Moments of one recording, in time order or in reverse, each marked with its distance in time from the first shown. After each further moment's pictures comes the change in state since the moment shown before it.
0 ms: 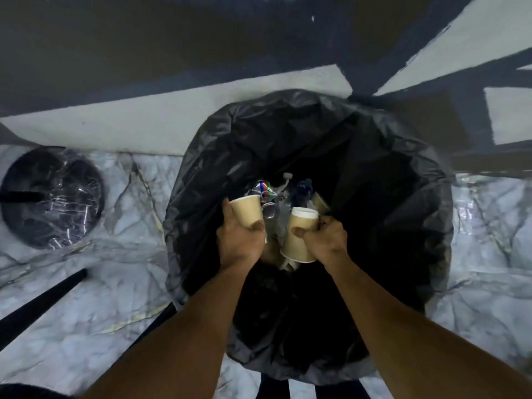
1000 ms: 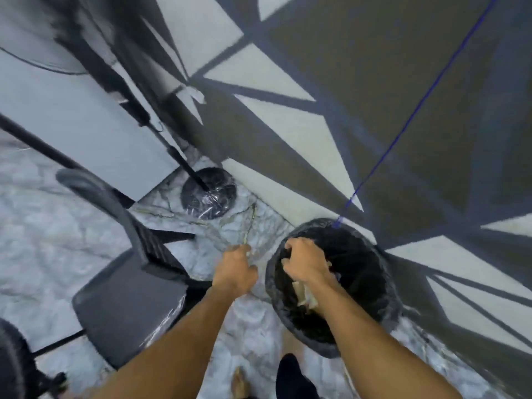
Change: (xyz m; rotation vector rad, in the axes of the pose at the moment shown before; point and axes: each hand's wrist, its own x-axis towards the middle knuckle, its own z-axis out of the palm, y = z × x) left_hand -0.323 0.002 -0.321 0.015 0.205 0.078; right_hand -0.406 -0.197 -0.119 -0.934 -0.229 -1.019
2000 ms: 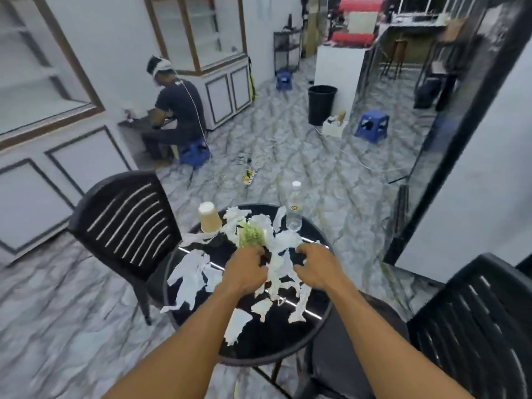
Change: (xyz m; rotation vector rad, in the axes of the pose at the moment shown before) left_hand -0.391 -0.483 -0.224 -0.440 0.874 -0.783; right_hand -0.232 -0.592 0.284 -0.411 -0.358 -1.253
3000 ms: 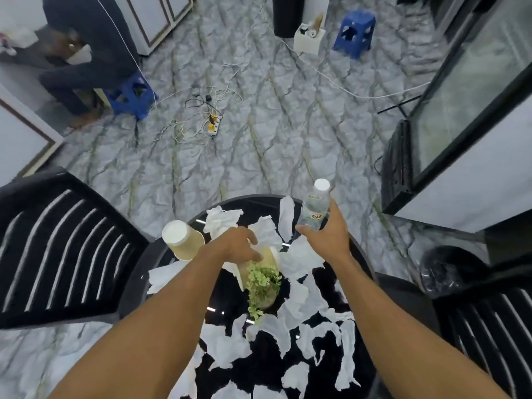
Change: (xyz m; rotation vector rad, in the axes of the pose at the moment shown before) left_hand 0.329 -0.120 0.017 0.231 -0.696 -0.006; right_hand 0.264 0.034 0.079 0.598 0.331 0.472
